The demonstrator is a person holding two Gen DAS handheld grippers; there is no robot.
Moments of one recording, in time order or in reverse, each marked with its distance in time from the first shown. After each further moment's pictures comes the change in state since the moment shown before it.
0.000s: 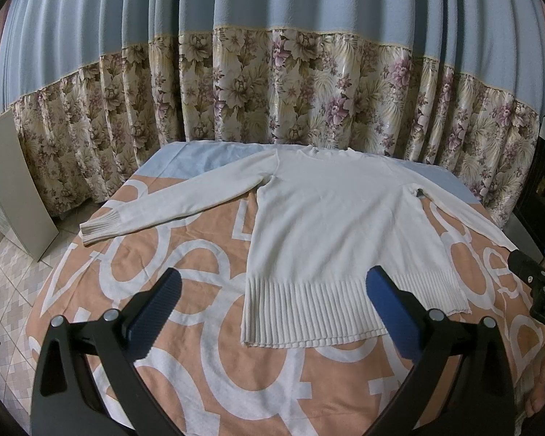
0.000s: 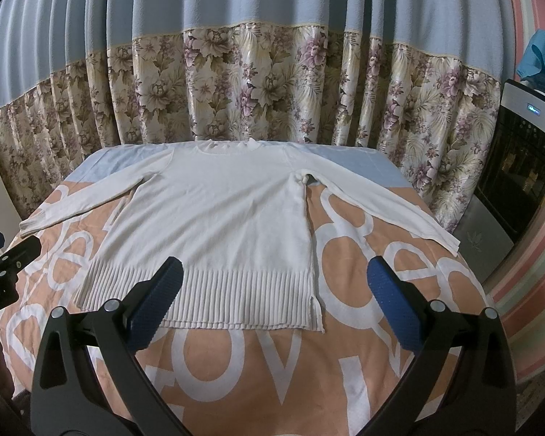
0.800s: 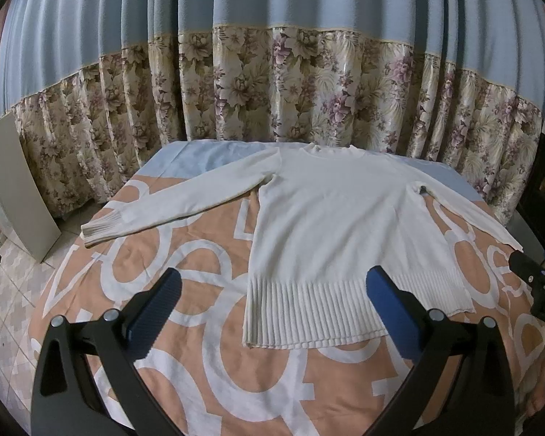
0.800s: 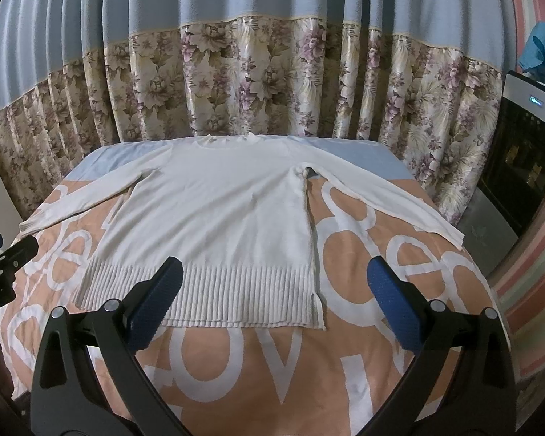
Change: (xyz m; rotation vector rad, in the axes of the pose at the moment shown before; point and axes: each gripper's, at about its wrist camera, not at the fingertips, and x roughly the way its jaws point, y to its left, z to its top) left arm 0.001 0.003 -0.001 0.012 0.012 0.023; right arm 0.009 0.001 -0.002 0.018 0.034 0.014
